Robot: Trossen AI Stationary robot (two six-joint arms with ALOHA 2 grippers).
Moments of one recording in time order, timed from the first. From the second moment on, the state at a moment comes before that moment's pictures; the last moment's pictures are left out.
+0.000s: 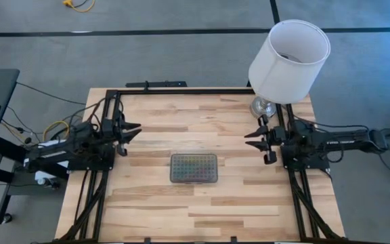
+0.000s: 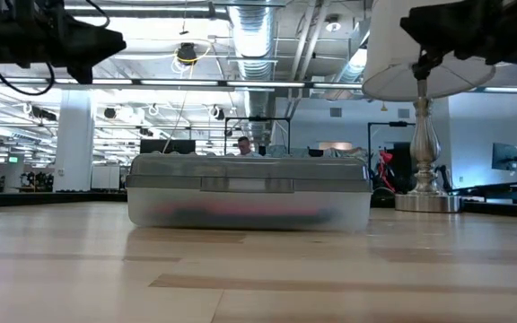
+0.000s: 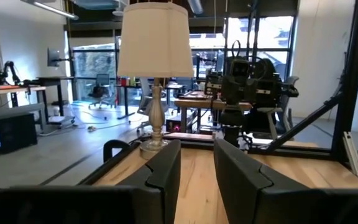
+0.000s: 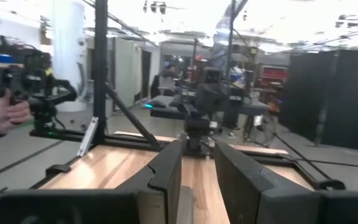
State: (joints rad) left arm 0.22 0.02 0.12 0.09 0.01 -0.02; right arm -0.07 0.48 0.16 0.48 -0.20 -0.10
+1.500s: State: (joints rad) left arm 0.22 0.00 0.01 0.15 0.10 -0.05; right arm -0.01 0.00 0.01 0.18 -0.08 -0.10
